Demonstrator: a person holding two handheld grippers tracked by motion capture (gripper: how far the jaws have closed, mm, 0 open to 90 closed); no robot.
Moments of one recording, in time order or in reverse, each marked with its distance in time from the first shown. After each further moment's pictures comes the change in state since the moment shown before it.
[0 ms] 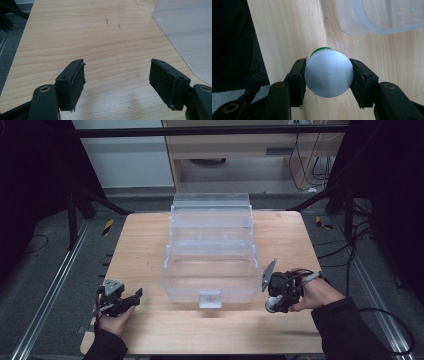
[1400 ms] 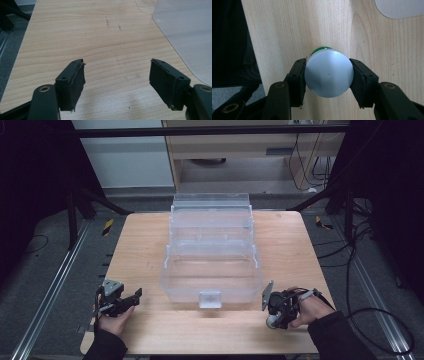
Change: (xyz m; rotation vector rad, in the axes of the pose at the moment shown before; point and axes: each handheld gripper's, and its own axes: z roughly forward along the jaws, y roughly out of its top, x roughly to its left) left arm 0.000 0.000 -0.002 -0.010 0.003 0.000; right arm 0.015 -0.023 0.068 0.036 0.053 -0.037
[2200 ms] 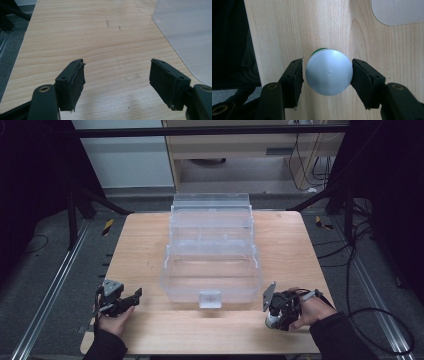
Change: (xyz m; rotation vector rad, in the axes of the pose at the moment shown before) left arm 0.000 0.000 -0.001 -0.003 0.000 0.000; right arm 0.004 -0.003 -0.002 -0.044 -0.021 -0.019
